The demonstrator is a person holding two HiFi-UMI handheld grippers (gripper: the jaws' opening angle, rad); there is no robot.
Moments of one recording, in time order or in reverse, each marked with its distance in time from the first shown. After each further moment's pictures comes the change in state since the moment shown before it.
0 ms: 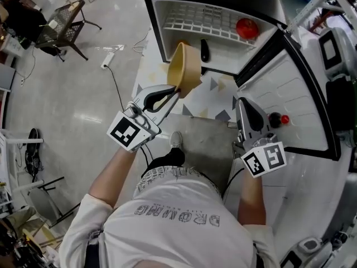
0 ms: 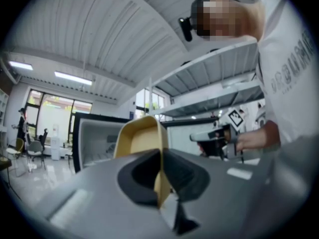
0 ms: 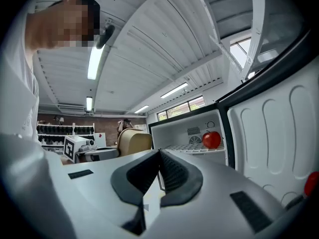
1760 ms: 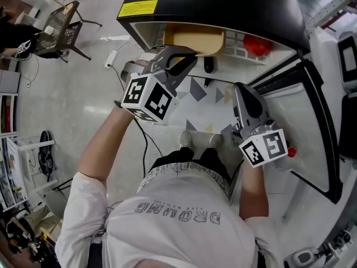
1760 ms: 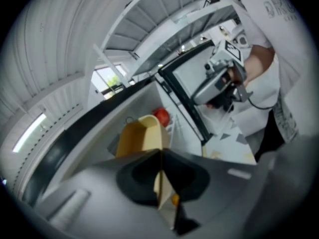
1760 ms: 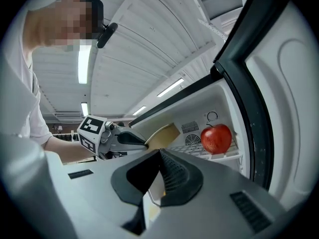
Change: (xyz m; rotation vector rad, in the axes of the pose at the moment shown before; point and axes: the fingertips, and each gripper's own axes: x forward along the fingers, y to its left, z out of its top) left arm 0.162 0.126 -0.041 0.714 0.510 -0.152; right arm 0.126 -0.080 -0.010 0.084 0.000 0.022
